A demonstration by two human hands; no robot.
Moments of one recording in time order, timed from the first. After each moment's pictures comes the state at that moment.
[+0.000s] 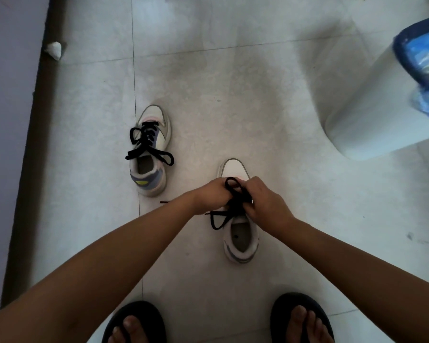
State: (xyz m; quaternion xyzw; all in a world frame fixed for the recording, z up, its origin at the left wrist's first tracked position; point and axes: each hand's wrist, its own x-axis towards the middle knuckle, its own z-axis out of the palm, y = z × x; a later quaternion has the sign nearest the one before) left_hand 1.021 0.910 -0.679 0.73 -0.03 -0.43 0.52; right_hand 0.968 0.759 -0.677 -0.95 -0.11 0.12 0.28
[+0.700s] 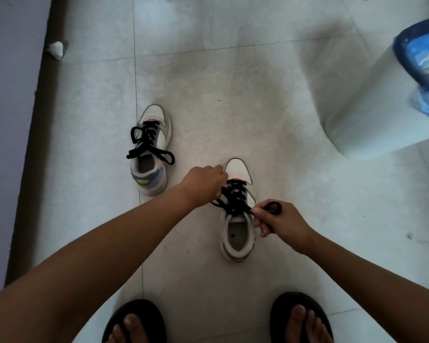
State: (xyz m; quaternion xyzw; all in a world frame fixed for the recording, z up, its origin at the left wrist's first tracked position) left_hand 1.035 0.930 -0.676 0.92 -0.34 -0.19 -0.04; right_hand 0.938 0.736 -0.676 -0.71 0.17 0.25 0.63
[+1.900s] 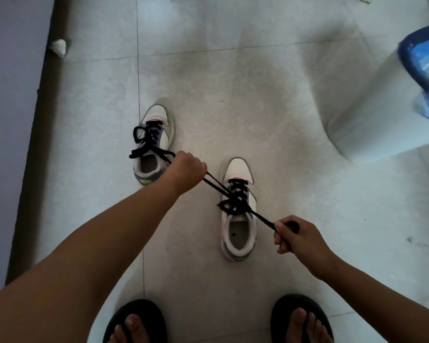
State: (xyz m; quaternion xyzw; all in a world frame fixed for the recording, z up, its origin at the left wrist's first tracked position) left_hand 1.069 0.964 -0.693 0.89 -0.33 -0.14 -0.27; right_hand 0.903 0.717 -0.666 -0.75 0.24 0.23 0.57
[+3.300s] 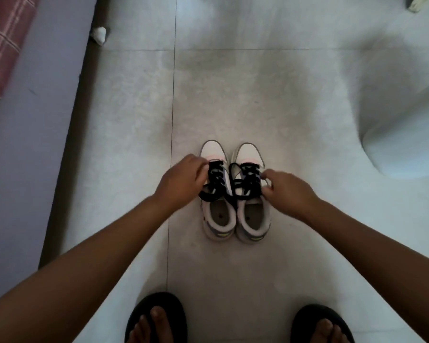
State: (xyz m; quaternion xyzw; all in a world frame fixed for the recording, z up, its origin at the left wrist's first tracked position) left_hand 1.021 1.040 -0.666 0.95 -0.08 -0.09 0.29; right_hand 1.021 0.802 -0.661 -0.96 -0.05 0.24 0.13
